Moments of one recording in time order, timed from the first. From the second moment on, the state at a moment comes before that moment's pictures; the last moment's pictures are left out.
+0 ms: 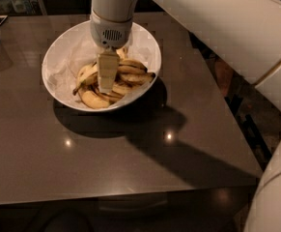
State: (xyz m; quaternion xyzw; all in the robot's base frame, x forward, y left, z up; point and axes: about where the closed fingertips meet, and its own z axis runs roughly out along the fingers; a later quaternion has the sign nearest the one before) arm 0.571 0.074 0.922 -0.74 0.65 0.03 0.14
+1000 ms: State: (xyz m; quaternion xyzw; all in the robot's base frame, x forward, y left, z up) arm 0.592 0.087 0.917 -0.76 0.63 0.02 0.14
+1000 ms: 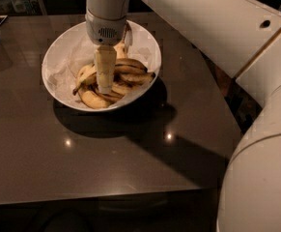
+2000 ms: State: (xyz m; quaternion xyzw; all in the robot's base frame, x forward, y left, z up) arm 0.585 0.083 0.912 -0.76 0.64 0.04 0.15
